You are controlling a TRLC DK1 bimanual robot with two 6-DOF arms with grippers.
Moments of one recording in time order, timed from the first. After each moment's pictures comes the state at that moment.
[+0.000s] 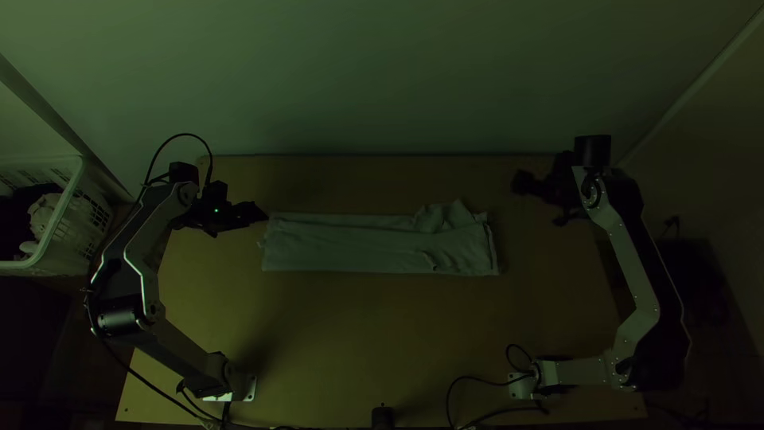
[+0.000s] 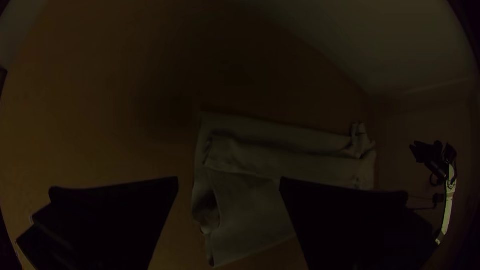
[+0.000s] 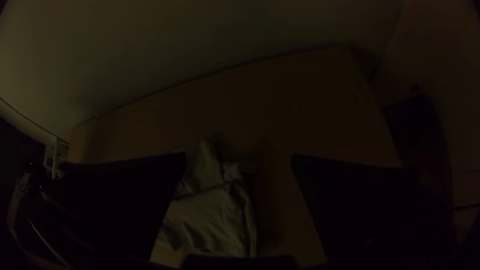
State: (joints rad) left arm 0.23 1.72 1.36 -0.83 0.54 0.11; right arm 0.02 1.48 1.46 -0.80 -0.15 0.25
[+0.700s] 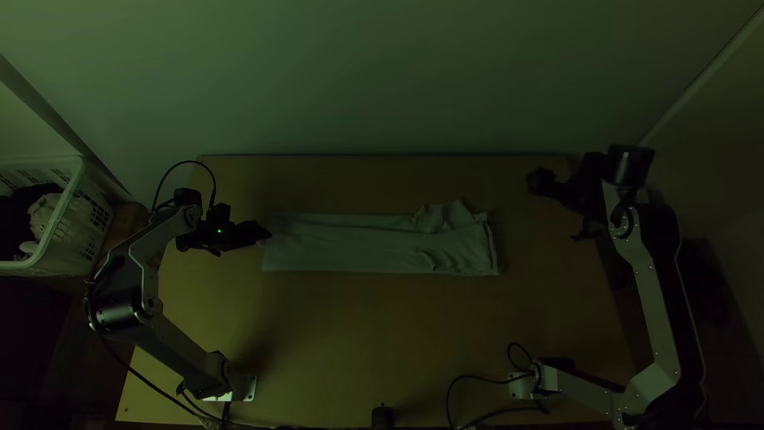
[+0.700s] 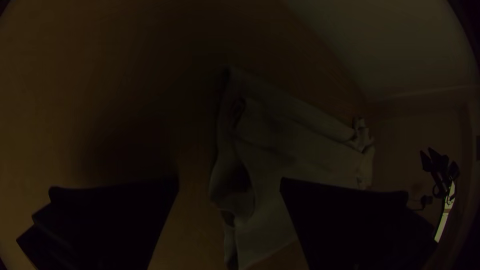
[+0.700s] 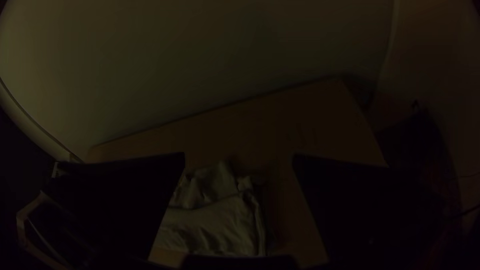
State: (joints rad) left arm 0.29 1.75 1.16 -0.66 0.64 0.15; right arm 0.01 1.26 1.41 -0.78 -0.15 0.29
